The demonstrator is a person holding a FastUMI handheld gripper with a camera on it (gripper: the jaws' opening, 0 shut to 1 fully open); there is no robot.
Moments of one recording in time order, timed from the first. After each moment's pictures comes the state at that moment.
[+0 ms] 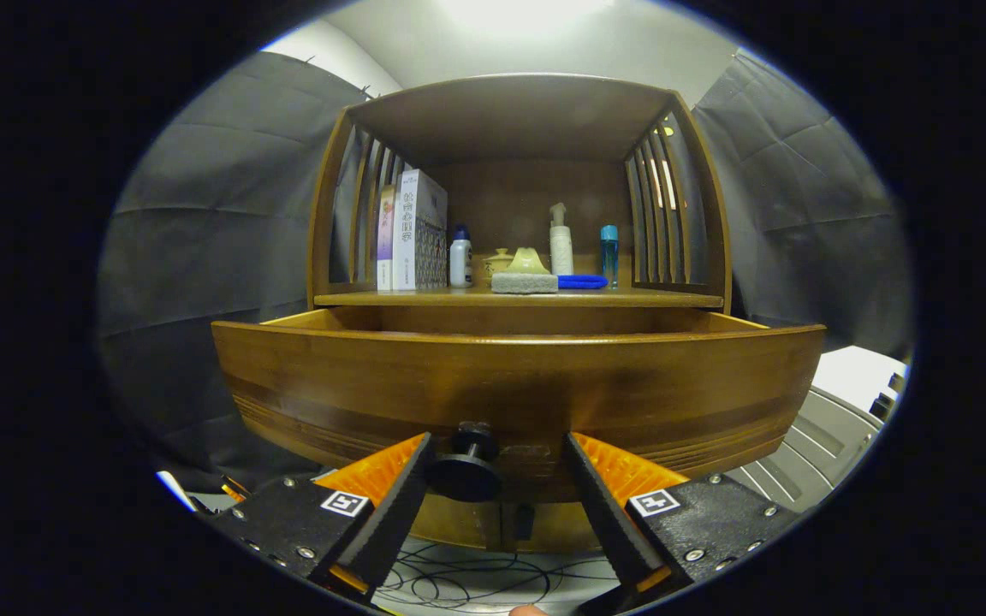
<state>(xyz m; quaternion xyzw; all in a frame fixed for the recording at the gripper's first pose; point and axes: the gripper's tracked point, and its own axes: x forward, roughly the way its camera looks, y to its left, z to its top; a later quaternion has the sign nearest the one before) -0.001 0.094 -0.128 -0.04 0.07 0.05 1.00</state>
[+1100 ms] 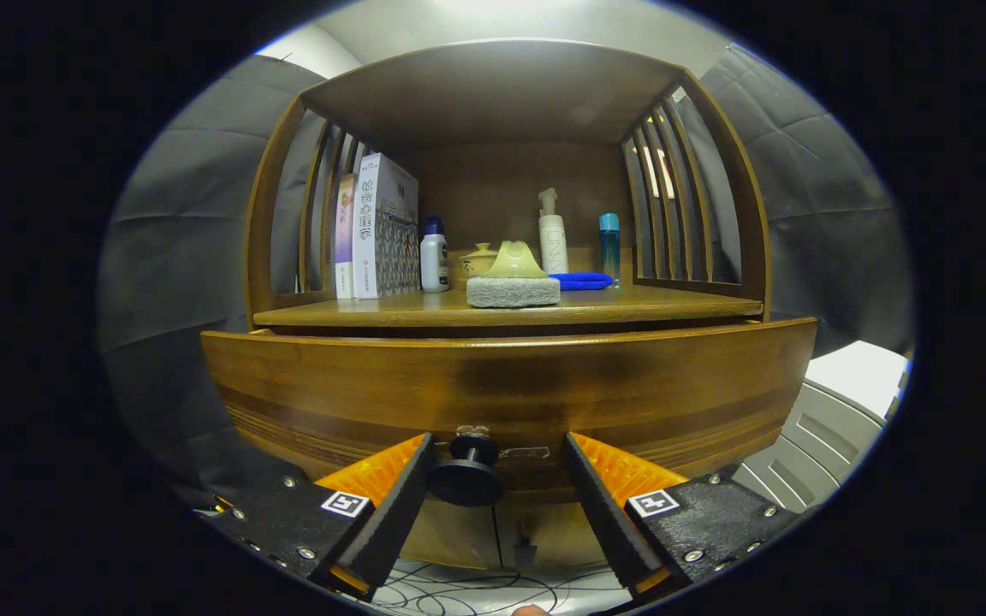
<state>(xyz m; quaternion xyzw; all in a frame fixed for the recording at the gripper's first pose) 0.094 0.097 -0.124 -0.03 0.08 0.02 1.00</state>
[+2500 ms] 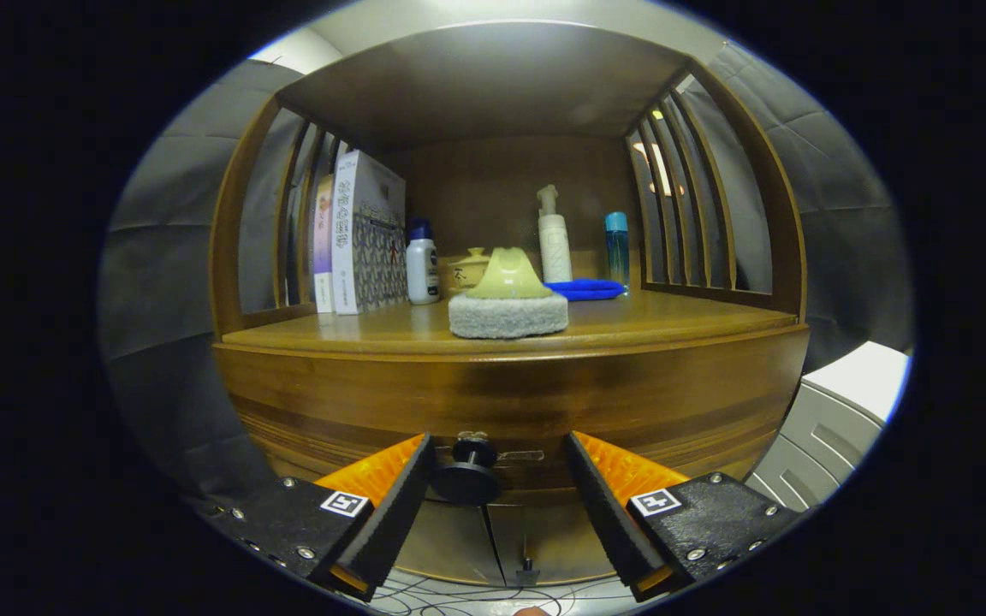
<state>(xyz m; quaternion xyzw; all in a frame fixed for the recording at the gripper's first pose) 0.126 0.094 -0.100 -0.02 0.07 0.03 1.00</state>
